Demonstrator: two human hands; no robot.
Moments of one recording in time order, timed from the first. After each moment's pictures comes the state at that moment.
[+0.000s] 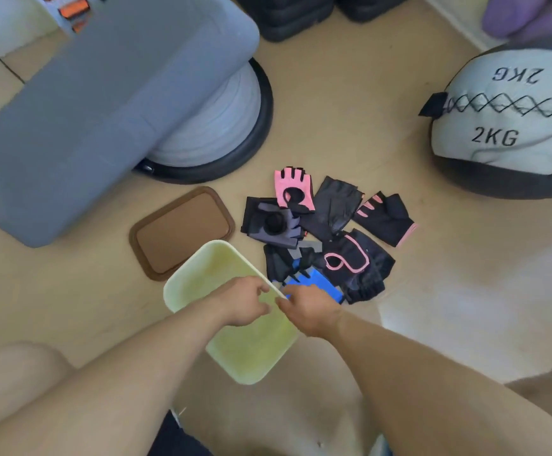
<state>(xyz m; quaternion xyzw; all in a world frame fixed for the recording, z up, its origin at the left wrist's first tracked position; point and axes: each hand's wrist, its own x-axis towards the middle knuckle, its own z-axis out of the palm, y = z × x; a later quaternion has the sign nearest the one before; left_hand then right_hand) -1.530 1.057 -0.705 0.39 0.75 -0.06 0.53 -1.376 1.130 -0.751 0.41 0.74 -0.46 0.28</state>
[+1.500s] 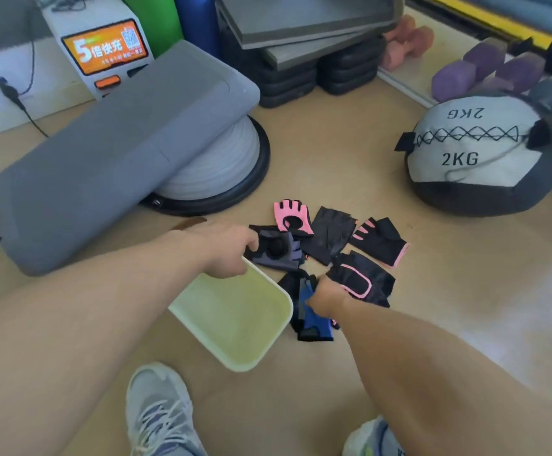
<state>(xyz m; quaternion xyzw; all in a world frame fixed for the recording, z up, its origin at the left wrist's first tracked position) -1.571 1.077 -0.606 0.58 0.75 -0.13 0.29 -1.375 1.170 -0.825 0.53 0.73 -0.36 0.22</state>
